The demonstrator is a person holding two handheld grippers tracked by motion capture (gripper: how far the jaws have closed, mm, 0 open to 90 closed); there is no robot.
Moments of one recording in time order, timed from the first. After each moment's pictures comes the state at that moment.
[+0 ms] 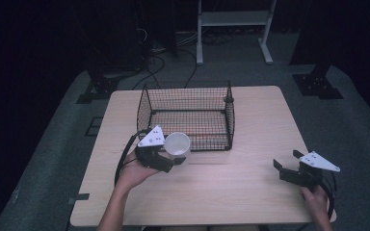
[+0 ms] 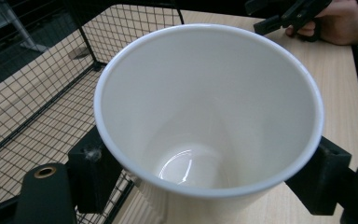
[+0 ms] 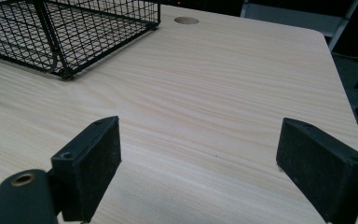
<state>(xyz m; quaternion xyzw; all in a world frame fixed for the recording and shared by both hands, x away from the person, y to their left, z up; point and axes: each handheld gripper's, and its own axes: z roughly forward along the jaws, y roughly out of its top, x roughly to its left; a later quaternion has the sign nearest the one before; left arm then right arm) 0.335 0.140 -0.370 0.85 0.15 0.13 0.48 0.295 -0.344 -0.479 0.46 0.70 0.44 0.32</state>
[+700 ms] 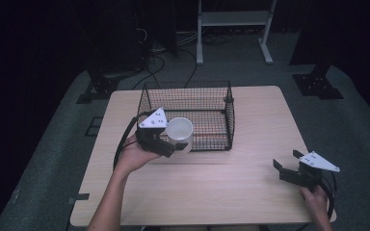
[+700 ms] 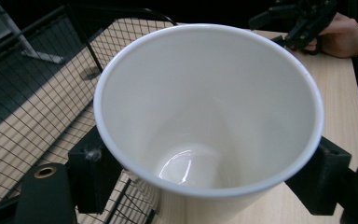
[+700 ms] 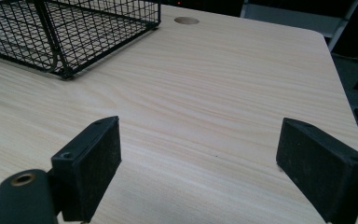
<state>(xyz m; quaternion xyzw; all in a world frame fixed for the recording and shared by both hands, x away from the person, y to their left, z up) 0.358 0.133 -0.329 0.86 0.13 0.14 0.47 0.294 -0.344 -0.479 0.46 0.70 0.44 0.32</state>
